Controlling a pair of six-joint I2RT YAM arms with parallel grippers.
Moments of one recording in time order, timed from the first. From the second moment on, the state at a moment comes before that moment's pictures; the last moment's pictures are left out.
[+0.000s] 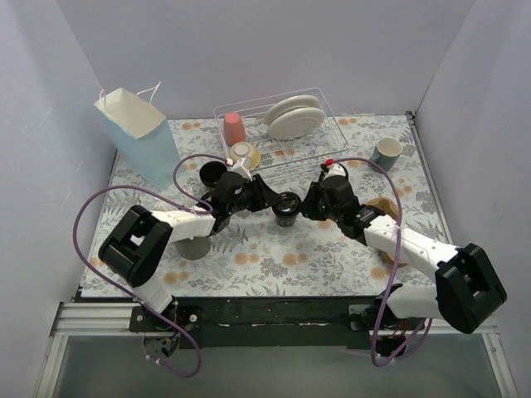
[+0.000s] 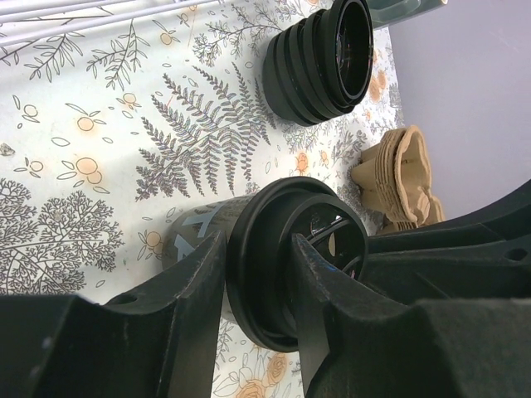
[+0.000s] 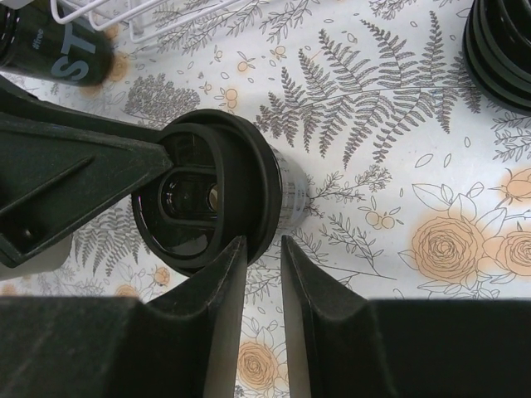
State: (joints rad) left arm -0.62 1.66 0.76 0.47 0.20 -0.83; right arm 0.67 1.27 0.72 -0.07 0.08 0.63
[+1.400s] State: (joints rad) left arm -0.62 1.69 0.75 0.55 0.15 -0.81; right arm 0.57 1.35 0.54 0.34 -0.09 0.85
